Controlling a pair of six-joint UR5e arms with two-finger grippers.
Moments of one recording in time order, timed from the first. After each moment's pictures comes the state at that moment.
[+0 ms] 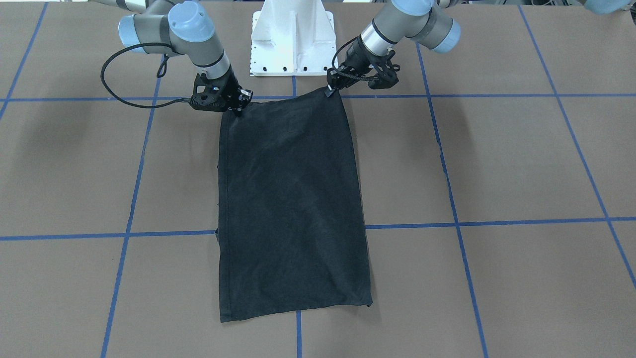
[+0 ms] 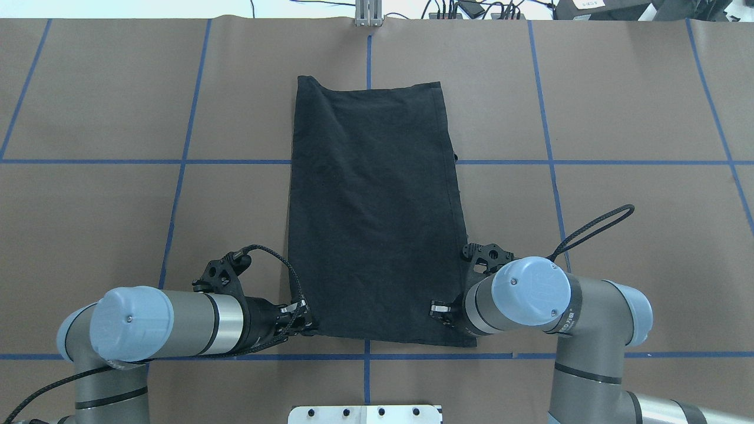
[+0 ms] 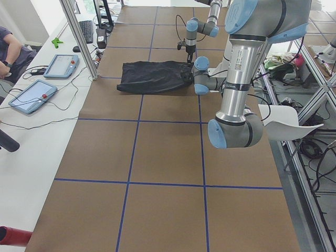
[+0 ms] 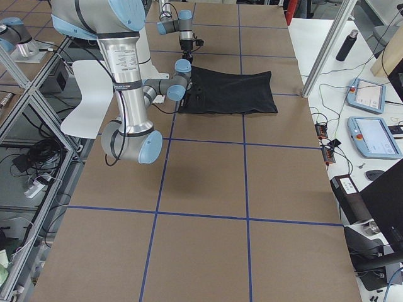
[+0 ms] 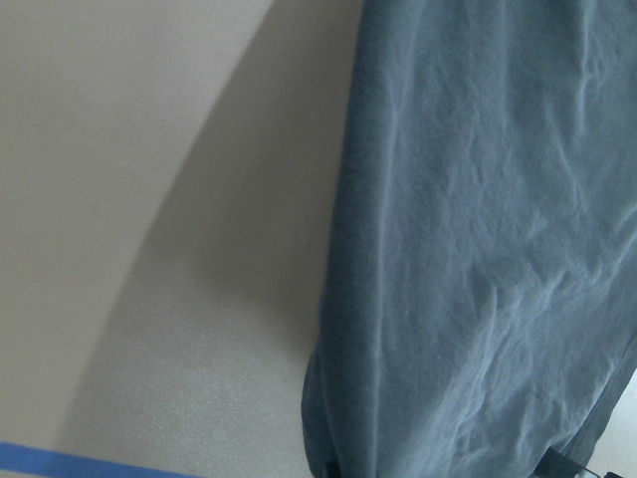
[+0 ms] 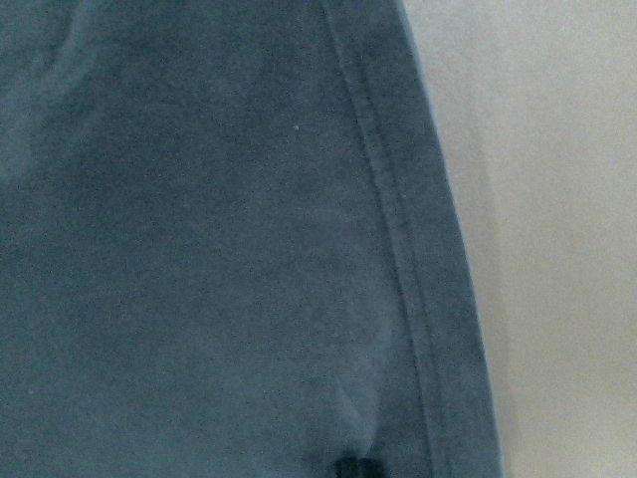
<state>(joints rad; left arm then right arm) -0.26 -1.83 -1.90 -2.32 -1.72 -1.98 0.29 -1.28 1.89 -1.29 1.82 1.61</state>
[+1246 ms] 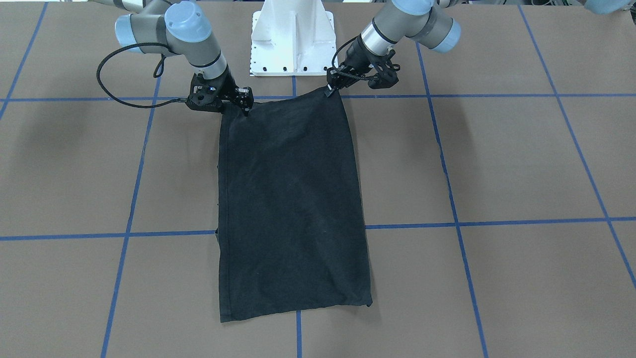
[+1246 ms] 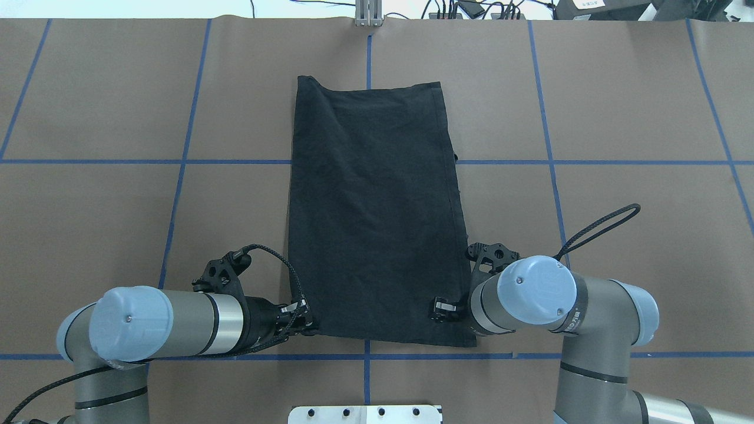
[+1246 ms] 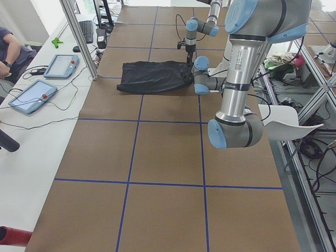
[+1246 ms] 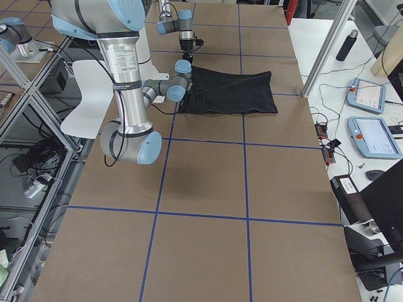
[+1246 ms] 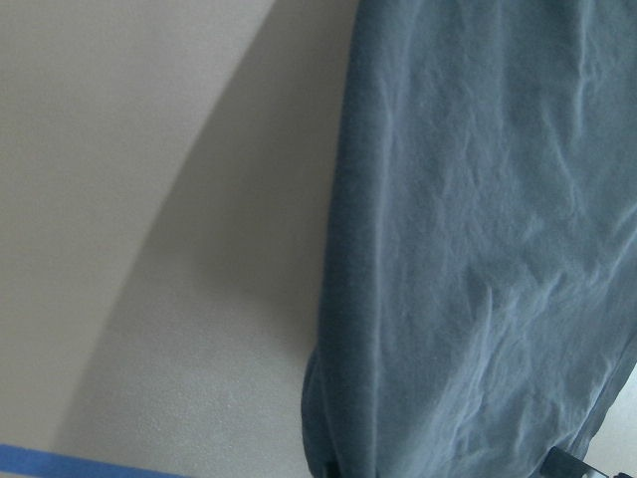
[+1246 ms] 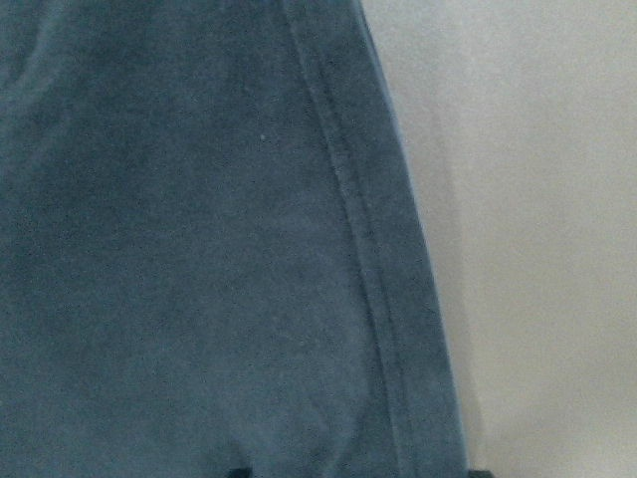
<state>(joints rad) -0.26 -1.83 -1.90 -2.32 -1.72 -1.98 0.30 -1.30 1.90 -1.30 1.82 1.61</state>
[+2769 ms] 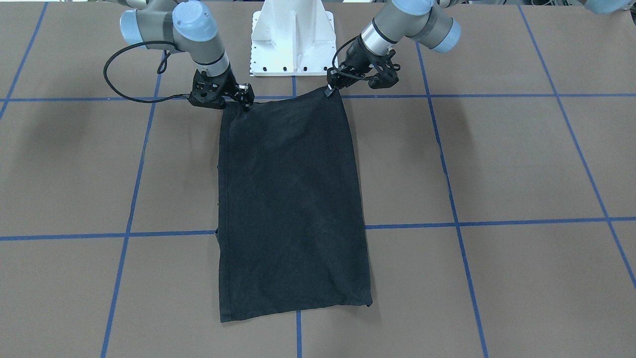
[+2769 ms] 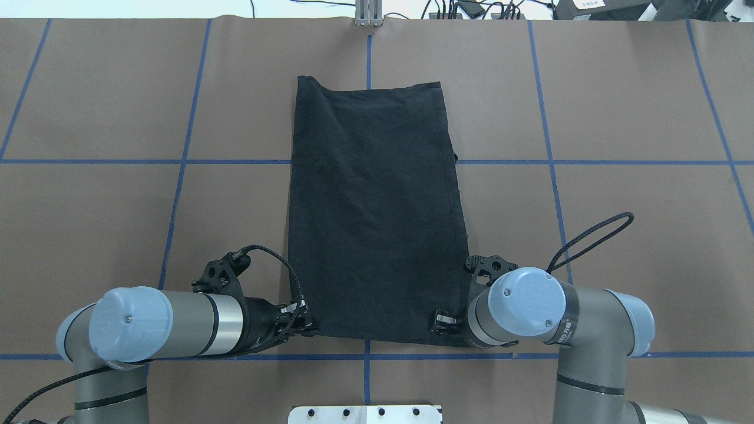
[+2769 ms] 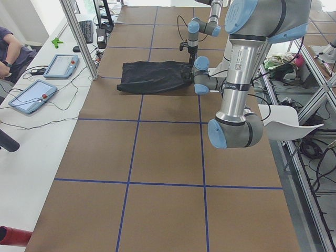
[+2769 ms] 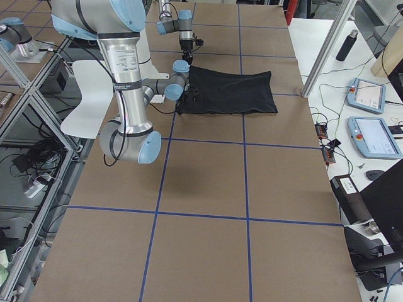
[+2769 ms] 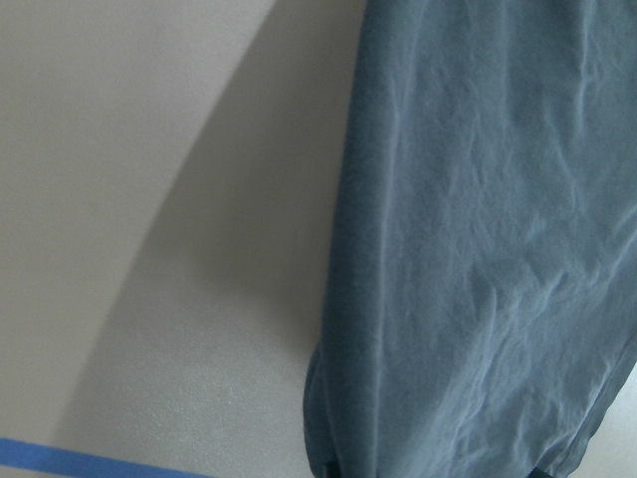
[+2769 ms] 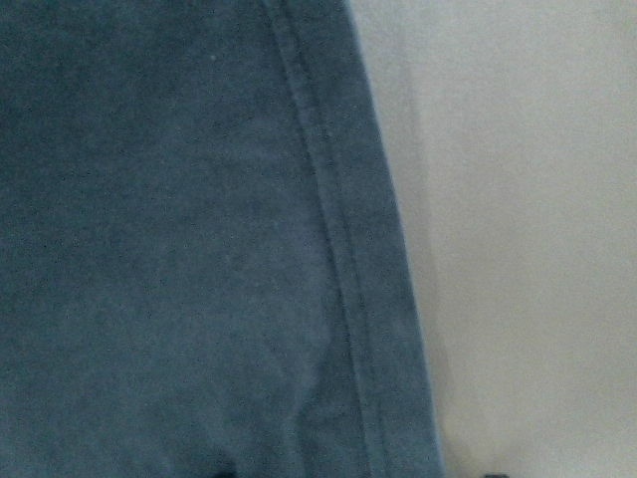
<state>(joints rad) -0.25 -1.83 -1.90 -2.32 -1.72 -1.98 0.27 -1.29 1.90 -1.37 1.82 1.61</state>
